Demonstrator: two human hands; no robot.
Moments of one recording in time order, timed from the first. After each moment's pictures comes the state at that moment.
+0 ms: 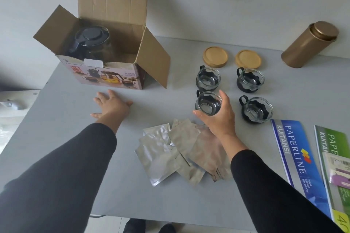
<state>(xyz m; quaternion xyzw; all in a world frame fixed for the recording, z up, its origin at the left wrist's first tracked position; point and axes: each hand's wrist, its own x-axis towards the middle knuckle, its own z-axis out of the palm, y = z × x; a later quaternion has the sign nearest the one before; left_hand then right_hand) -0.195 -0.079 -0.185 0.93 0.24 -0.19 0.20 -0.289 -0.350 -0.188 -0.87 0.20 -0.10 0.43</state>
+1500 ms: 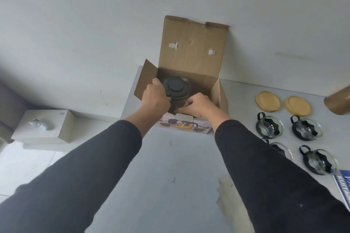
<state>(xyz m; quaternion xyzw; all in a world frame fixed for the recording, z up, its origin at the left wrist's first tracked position) -0.070 0.040 -0.065 0.95 0.04 -0.09 0.29 -0.087 -0.095 -0.071 -0.92 0.11 0.23 0.31</state>
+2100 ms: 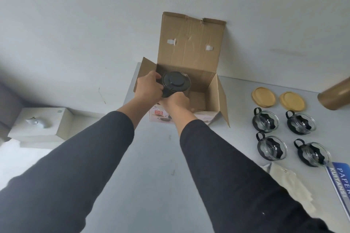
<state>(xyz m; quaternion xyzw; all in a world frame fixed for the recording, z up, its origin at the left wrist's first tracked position) -0.063 0.058 -0.065 0.91 0.05 -0.08 0.40 -0.093 -0.022 -0.082 -0.86 0.30 0.14 0.39</state>
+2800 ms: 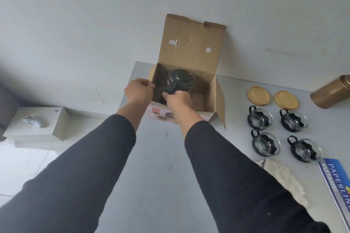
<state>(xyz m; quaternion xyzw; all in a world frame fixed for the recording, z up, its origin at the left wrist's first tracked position) -0.075 0.068 -0.080 0.84 0.21 -0.03 0.50 -0.104 -0.032 -0.079 -0.82 0.31 0.08 0.48</state>
